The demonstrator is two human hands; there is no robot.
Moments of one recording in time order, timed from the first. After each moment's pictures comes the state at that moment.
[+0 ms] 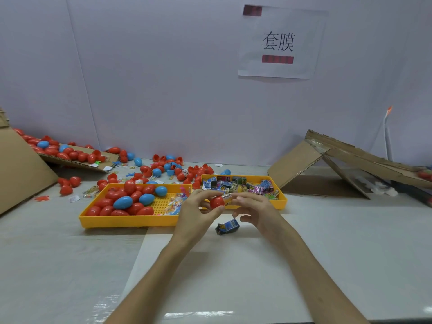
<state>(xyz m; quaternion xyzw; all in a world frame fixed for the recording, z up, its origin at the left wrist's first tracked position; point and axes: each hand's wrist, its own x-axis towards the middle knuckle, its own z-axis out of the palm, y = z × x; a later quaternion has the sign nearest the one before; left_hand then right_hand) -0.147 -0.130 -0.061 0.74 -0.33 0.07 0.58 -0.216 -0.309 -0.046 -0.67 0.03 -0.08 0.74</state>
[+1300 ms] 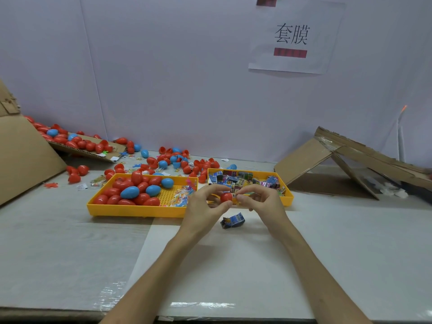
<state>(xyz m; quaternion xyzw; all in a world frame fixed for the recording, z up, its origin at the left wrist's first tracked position) -0.151 -0.131 -0.061 0.74 -0.32 0.06 0.59 -0.213 -0.304 -0.051 -0.77 -0.01 -0.24 0.59</state>
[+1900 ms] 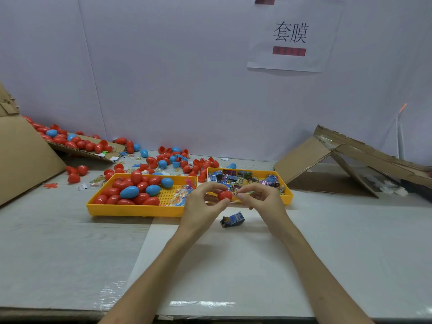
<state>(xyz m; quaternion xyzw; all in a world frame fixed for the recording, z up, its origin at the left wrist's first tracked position) -0.152 -0.131 -0.058 0.73 -0.29 0.05 0.61 -0.213 -0.306 -0.051 -0.77 0.01 -0.25 0.59</state>
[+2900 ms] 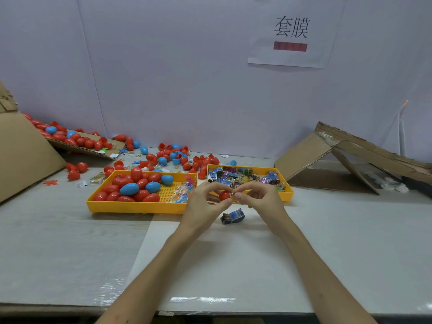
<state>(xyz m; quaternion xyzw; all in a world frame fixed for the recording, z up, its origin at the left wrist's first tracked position) -0.157 -0.130 -0.055 0.75 -0.32 0.04 0.58 -0.217 -0.299 -0.047 -0.79 -0.02 -0.24 0.57</state>
